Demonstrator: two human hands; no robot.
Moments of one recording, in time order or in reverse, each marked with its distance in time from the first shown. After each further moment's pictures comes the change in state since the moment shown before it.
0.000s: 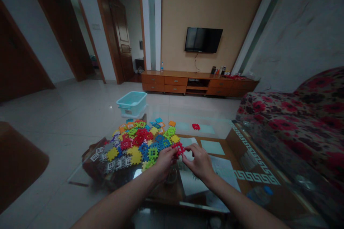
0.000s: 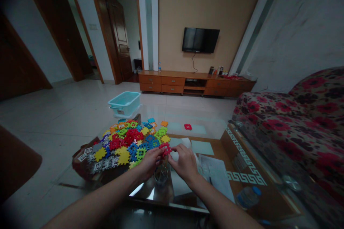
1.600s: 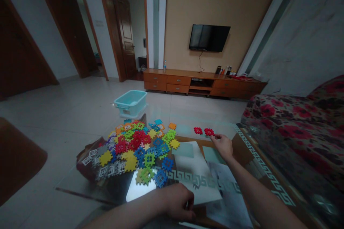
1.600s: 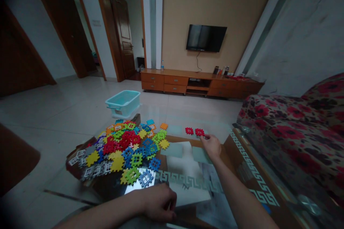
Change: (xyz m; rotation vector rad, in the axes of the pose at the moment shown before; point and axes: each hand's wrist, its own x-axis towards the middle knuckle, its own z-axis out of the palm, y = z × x) left_hand -0.022 -0.026 0.015 1.512 -0.820 0.139; right_hand 0.059 0.199 0.002 -0.170 0.072 0.706
